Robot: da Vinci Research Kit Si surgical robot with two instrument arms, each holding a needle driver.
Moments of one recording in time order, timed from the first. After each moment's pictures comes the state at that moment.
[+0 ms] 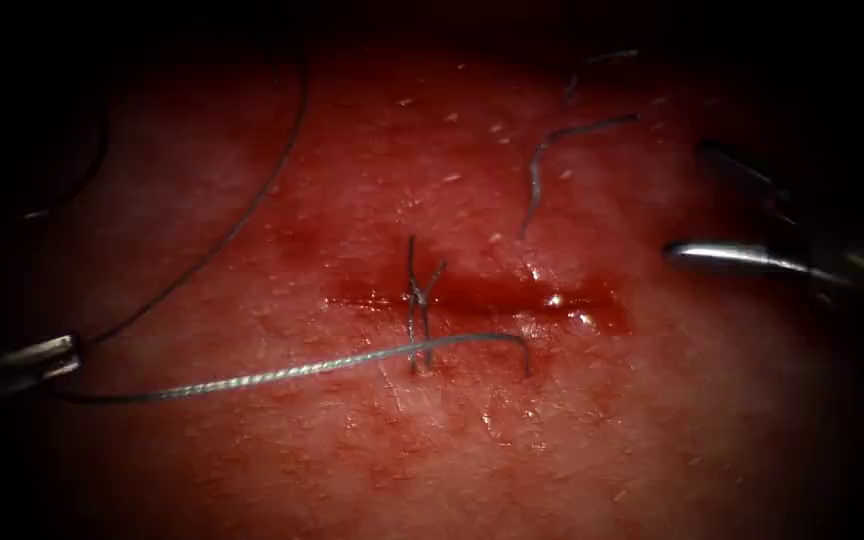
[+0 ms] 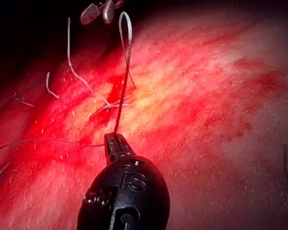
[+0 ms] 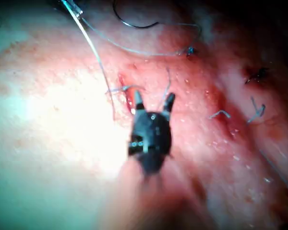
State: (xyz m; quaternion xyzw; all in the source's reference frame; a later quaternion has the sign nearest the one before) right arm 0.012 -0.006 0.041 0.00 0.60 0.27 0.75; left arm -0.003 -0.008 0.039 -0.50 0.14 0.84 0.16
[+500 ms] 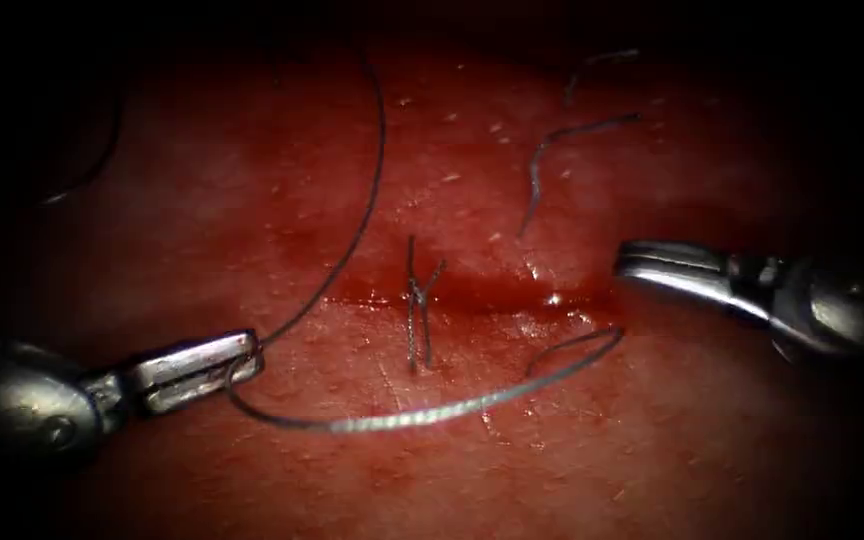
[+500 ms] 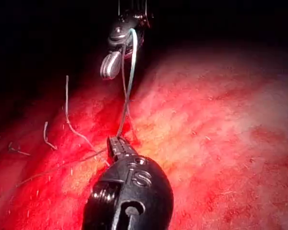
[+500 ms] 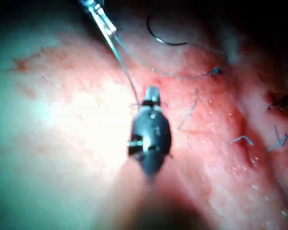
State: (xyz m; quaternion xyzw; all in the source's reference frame) right arm 0.018 -0.009 0.040 0.08 0.61 0.17 0.77; left arm -0.014 -0.005 0.037 -0.48 0.17 0.85 0.15
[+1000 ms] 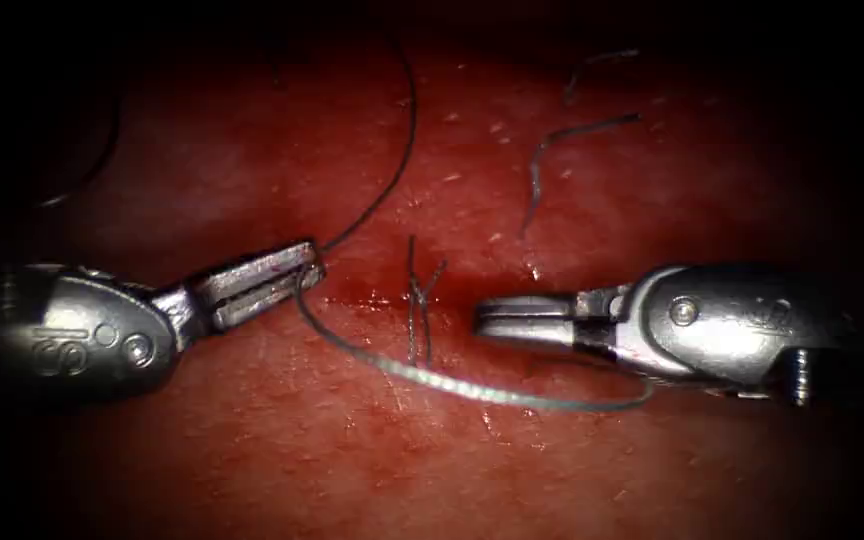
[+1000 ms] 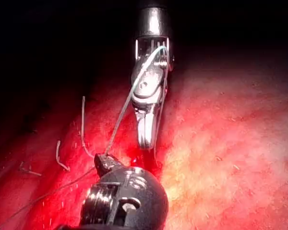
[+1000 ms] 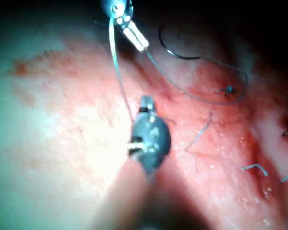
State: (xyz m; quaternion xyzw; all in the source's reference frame) right arm 0.024 -0.012 0.044 0.15 0.59 0.07 0.79; left arm -0.017 -0.001 0.038 -0.39 0.26 0.87 0.17
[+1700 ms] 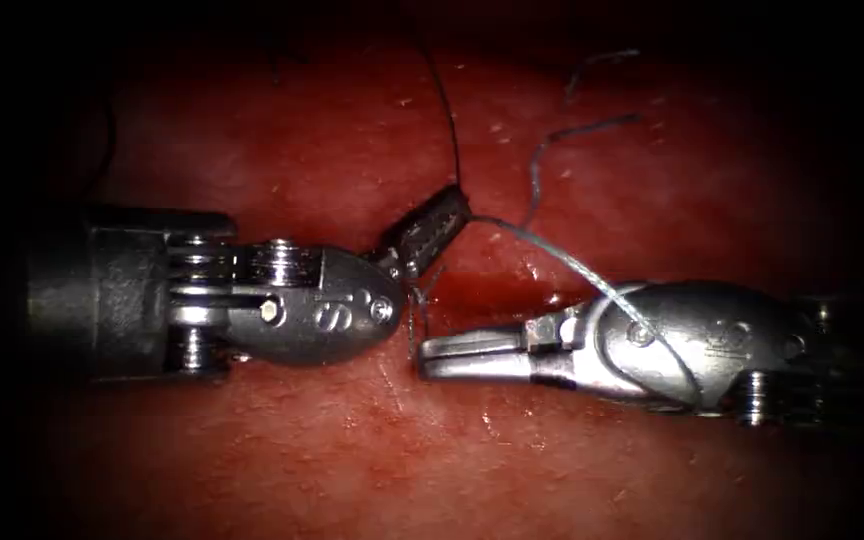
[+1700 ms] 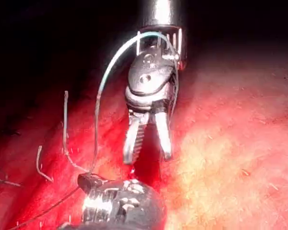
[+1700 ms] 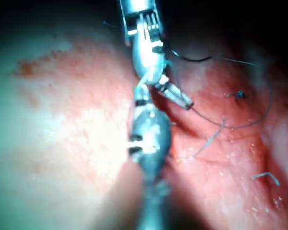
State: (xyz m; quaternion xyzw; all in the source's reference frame) right arm 0.026 -0.010 0.043 0.14 0.67 0.11 0.72; left arm -0.024 -0.002 0.046 -0.31 0.35 0.86 0.19
